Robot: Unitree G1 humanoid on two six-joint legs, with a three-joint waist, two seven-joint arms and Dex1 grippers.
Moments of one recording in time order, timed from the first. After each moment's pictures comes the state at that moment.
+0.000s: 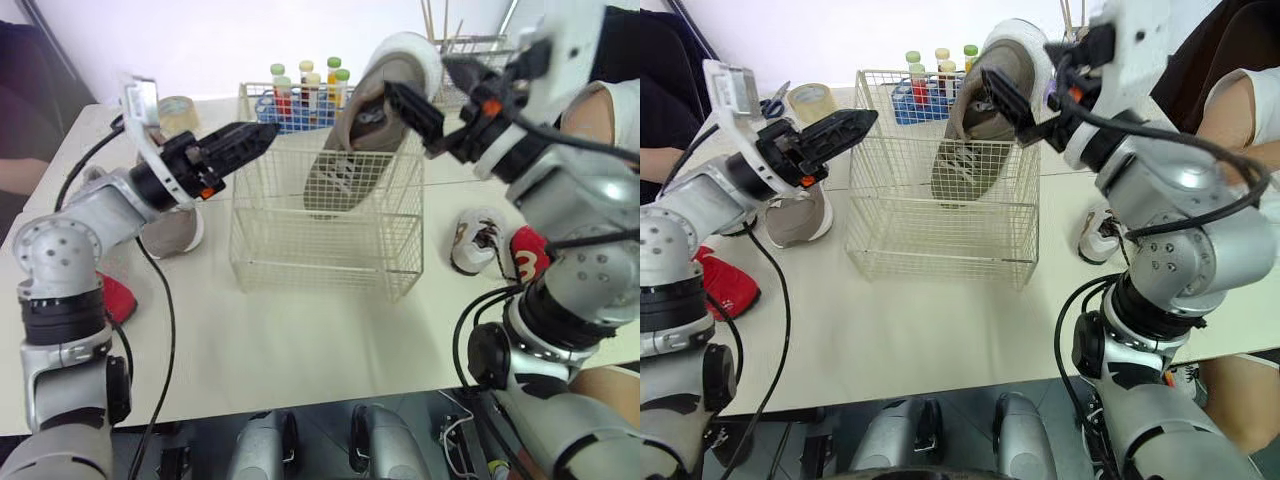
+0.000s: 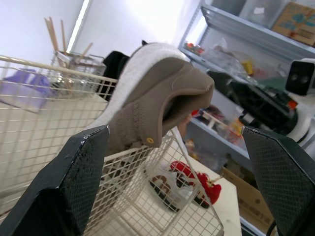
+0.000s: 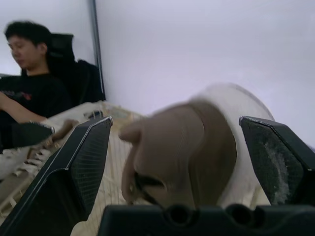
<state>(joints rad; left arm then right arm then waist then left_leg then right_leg) -0.75 0.61 0.24 -0.06 -1.25 0.91 -0.53 -0.91 -0.30 -0.30 -0.64 0.41 1.30 0.30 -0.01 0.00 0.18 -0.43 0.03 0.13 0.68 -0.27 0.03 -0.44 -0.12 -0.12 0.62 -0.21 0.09</state>
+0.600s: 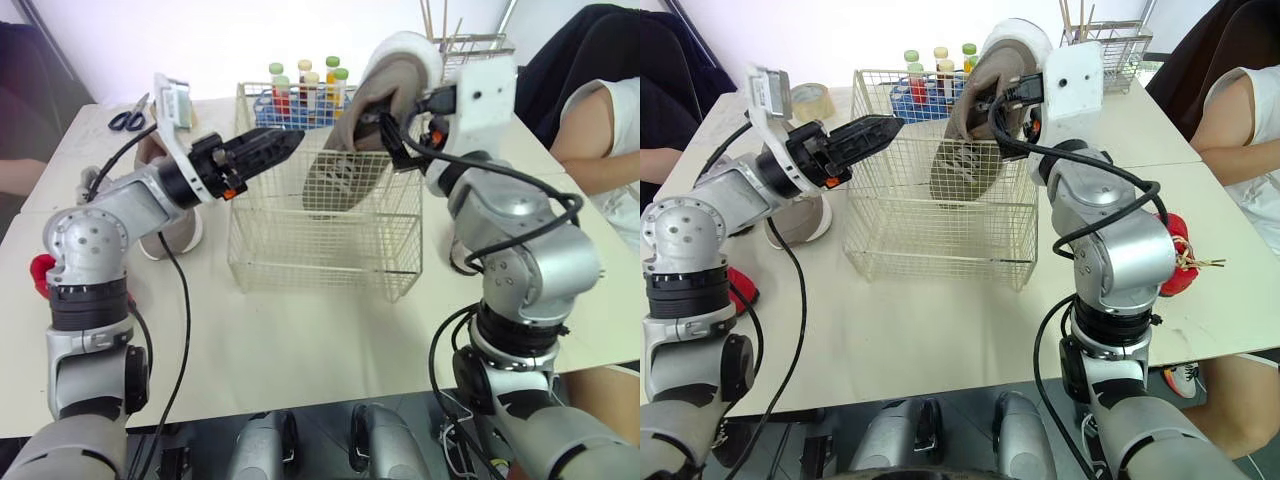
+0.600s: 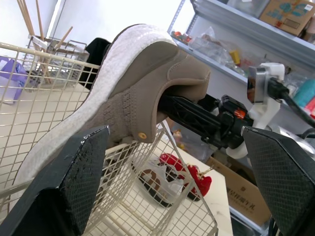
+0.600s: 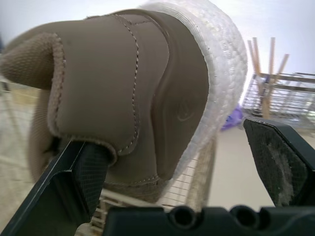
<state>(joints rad) -0.79 0.55 0.22 -0.03 -1.18 0.93 -0.57 -0.85 -0.21 -0.06 -0.52 0.15 1.15 -0.05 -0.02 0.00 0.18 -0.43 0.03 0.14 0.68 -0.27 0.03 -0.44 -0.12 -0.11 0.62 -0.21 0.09</state>
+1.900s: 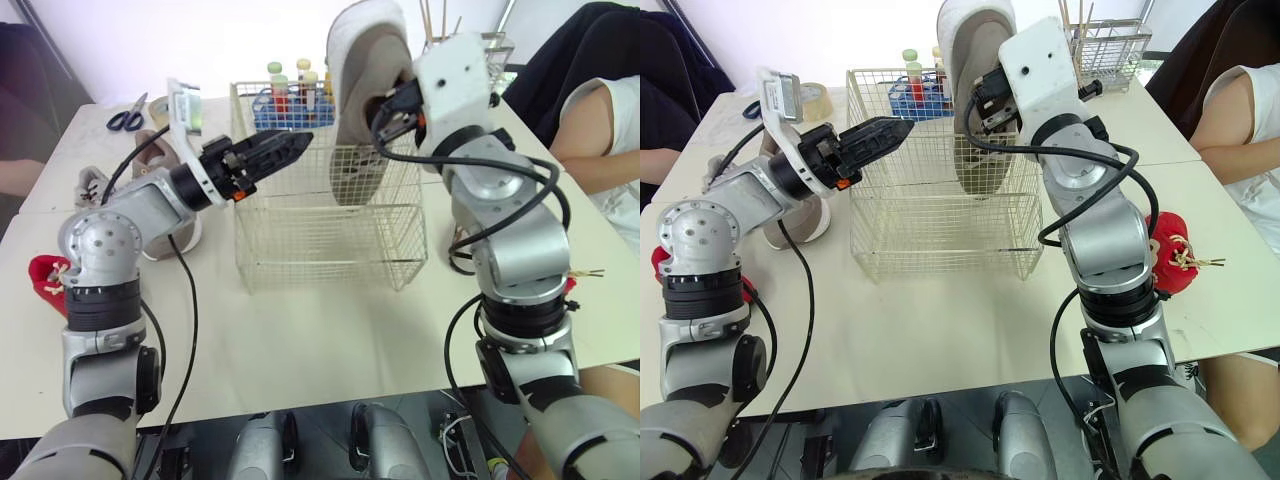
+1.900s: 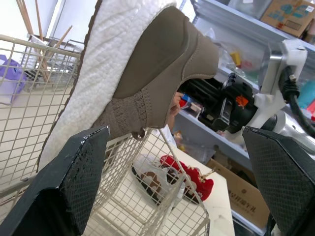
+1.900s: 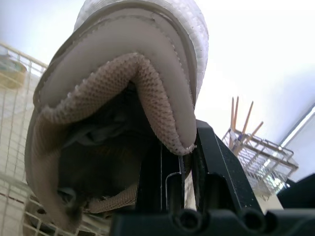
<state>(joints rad) -0.79 0.50 0.22 -0.04 -1.13 0.93 -0.57 -0.92 -0.37 0.13 -0.42 -0.06 1.01 0.11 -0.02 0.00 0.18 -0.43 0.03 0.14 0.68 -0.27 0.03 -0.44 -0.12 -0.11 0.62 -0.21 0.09</state>
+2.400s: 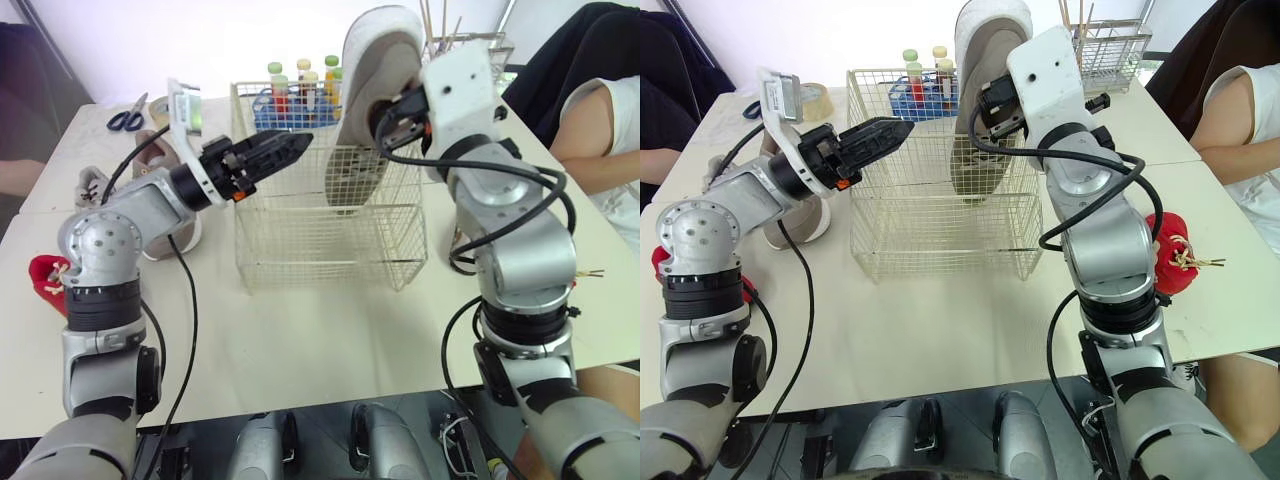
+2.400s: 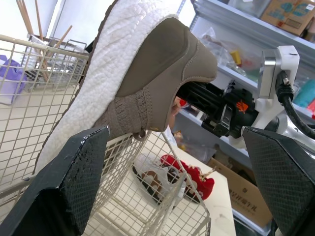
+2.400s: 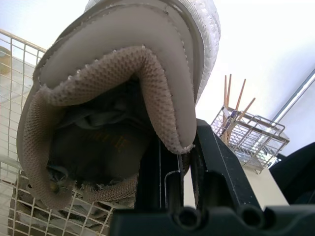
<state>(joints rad) -0.79 0.50 0.22 -0.04 -1.11 0.93 -0.58 -0.90 -0.35 0.12 -0.48 -0.07 1.11 0.12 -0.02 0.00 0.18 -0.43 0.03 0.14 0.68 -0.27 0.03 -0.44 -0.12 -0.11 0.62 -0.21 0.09</state>
